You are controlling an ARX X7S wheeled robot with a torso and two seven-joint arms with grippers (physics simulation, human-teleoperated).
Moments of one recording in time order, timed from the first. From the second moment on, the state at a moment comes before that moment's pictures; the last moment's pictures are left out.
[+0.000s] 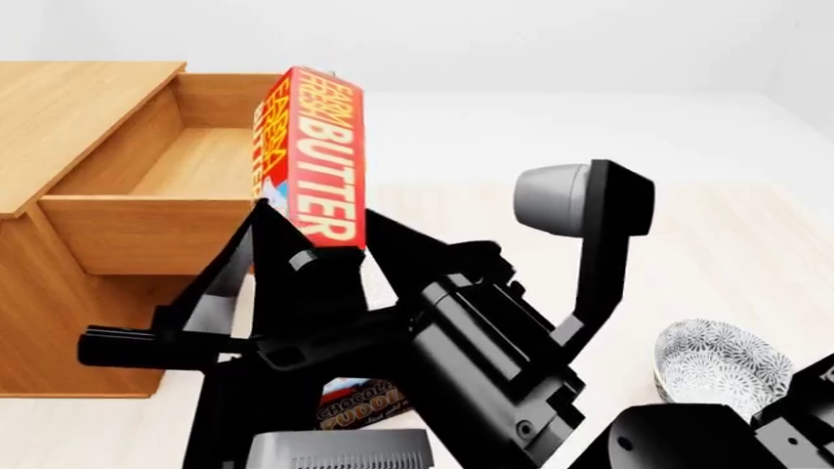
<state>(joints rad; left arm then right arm) -0.18 -0.35 0.55 0.72 0.63 -0.25 -0.34 1.65 0.52 -1.89 -0.87 1.48 -0.78 1.13</state>
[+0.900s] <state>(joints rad) -0.22 -0.38 0.51 0.70 0.56 -0.29 -0.29 1.96 0.68 -2.07 -1.03 1.30 -0.94 1.27</state>
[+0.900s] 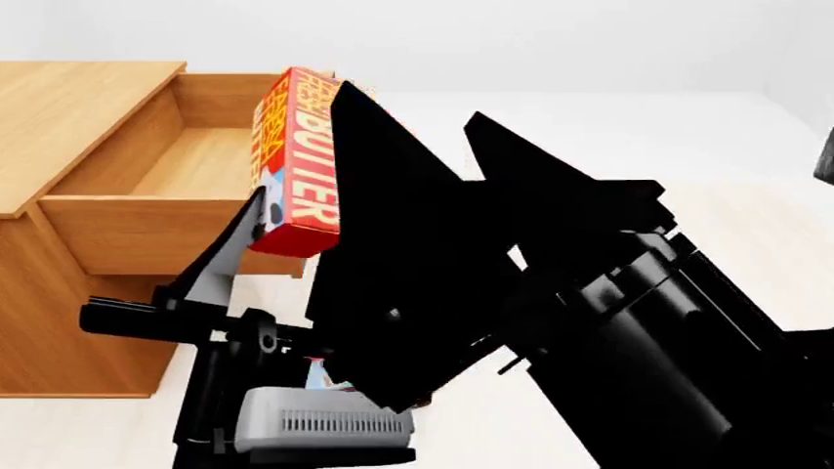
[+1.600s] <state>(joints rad) -0.25 -0.42 0.40 0.78 0.48 -0.35 -0.25 2.21 1.03 -2.40 -1.02 1.02 -0.81 1.44</state>
